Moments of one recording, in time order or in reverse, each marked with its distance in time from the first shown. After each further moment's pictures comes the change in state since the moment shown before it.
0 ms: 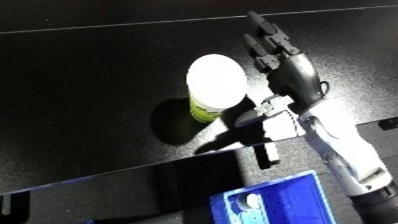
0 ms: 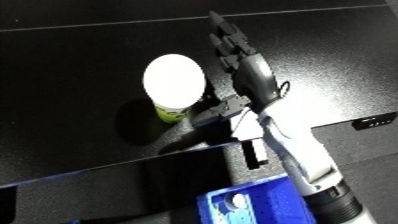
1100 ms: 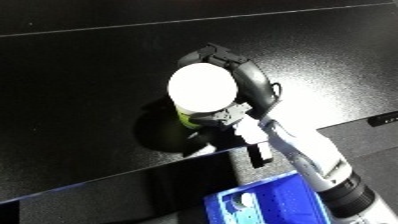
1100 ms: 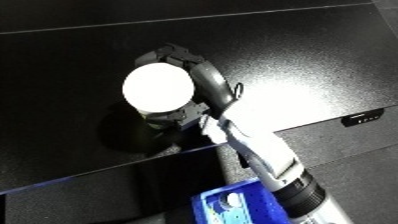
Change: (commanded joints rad) left arm 0.004 -0.022 -0.004 -0.025 -0.007 0.017 0.020; right arm 0.018 0.037 0.033 -0.091 -0.001 0.007 0.014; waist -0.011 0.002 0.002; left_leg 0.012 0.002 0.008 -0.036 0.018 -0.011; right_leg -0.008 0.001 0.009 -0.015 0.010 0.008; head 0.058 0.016
